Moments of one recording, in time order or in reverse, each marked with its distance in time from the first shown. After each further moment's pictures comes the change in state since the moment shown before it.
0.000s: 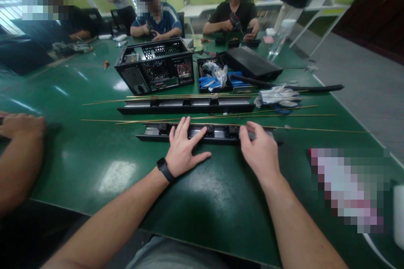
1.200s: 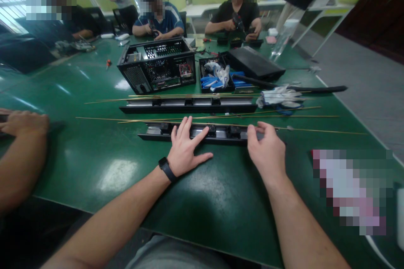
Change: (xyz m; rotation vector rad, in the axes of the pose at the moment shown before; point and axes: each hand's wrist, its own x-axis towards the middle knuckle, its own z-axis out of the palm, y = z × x) left_hand 0.000 -0.001 0.002 -0.002 0.002 0.016; right_hand 0.004 -0.003 -0.006 -0.006 0.042 0.193
